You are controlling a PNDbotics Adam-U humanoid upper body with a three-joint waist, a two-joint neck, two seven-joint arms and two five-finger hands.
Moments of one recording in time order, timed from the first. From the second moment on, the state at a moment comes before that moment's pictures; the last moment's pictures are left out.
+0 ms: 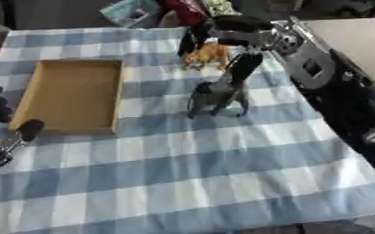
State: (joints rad) left arm -0.24 0.26 -0.06 -1.86 -0.13 0.01 0.06; right arm -0.88 -0.53 0.36 -1.31 0.40 -0.47 0.60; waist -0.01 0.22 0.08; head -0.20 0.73
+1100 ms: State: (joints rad) left arm -0.24 0.26 -0.06 -1.86 -0.13 0.01 0.07; right arm -0.82 -0.54 0.34 -1.20 0.54 -0.49 0.55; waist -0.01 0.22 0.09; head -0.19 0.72
